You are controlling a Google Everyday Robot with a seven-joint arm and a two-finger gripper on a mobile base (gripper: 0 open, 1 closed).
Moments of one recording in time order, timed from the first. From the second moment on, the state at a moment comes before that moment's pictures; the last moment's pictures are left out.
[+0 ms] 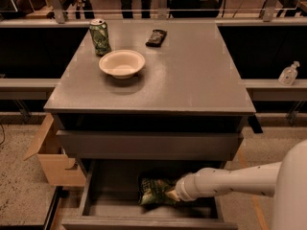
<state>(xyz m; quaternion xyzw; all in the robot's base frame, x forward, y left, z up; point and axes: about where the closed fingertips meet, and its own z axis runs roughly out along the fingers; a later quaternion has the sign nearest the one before) 0.502 -0.080 0.391 -0.43 0.86 0.15 0.24</state>
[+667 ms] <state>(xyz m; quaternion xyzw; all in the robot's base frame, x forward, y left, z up) 0.496 -0.085 0.435 -0.45 0.84 0.16 0.27</state>
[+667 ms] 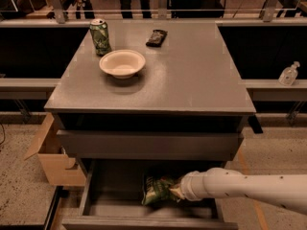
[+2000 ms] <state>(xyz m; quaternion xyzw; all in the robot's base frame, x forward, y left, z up) 0.461 -0.138 0.534 -0.44 0.81 0.16 0.36</state>
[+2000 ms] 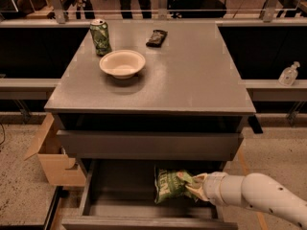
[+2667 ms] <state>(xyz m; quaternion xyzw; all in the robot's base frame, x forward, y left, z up) 0.445 -0.155 0.633 -0.45 0.77 0.10 0.44</state>
